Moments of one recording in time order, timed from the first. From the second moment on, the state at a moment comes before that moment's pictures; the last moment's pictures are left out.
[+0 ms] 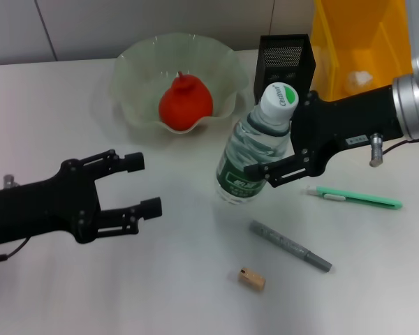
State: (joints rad) left arm -0.43 -2.04 0.91 0.61 1.68 1.75 -1.26; right arm 0.46 2.08 -1.12 -1.34 -2.03 -1.57 1.73
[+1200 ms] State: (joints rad) left arm -0.54 -2.07 0.91 0.65 1.61 1.60 -1.30; right arm 0.79 2.06 -1.13 -0.93 -2.09 -1.51 1.63
